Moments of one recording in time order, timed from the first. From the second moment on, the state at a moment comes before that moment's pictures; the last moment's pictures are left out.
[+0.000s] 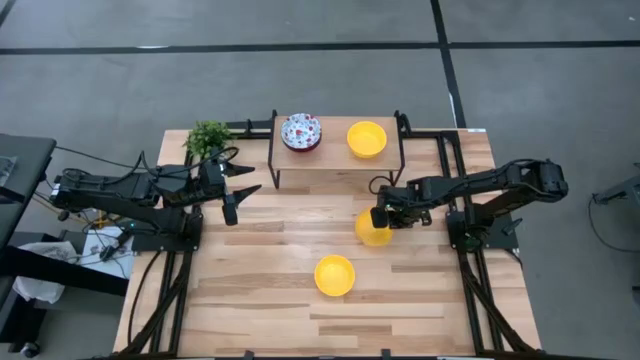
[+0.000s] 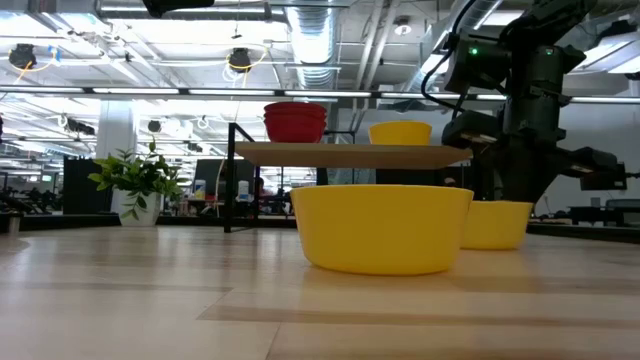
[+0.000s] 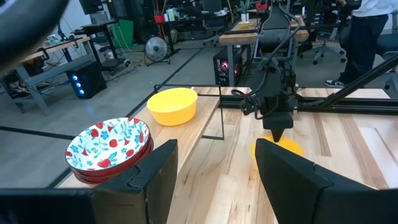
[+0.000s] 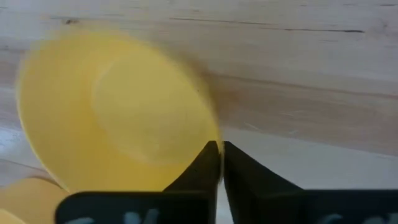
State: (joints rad) left arm -0.16 0.70 0.76 -0.22 -0.47 0.10; right arm -0.09 1.36 0.69 -0.67 -0.15 1.34
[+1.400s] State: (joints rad) left arm -0.16 0.70 0.76 -0.22 -0.47 0.10; right arm -0.09 1.30 1.20 -1.29 -0.11 1.14
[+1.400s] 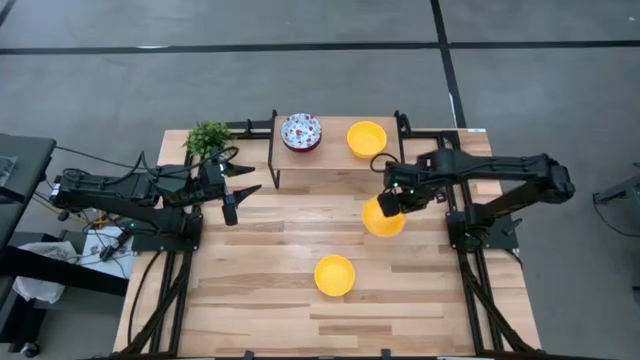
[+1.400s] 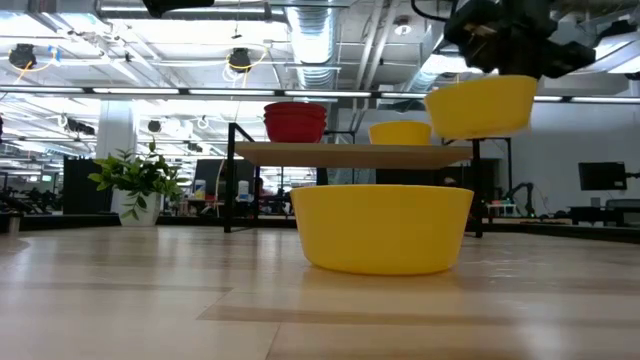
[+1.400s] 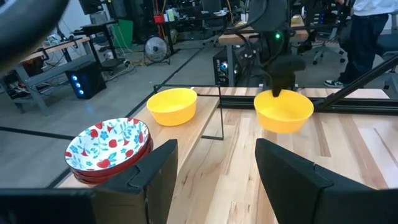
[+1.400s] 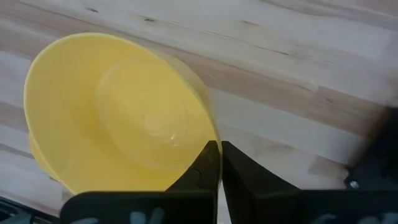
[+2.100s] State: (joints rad) left arm -0.16 0.70 0.76 -0.22 -0.47 0.11; right arm -0.18 1.30 1.61 -1.43 -0.14 1.05
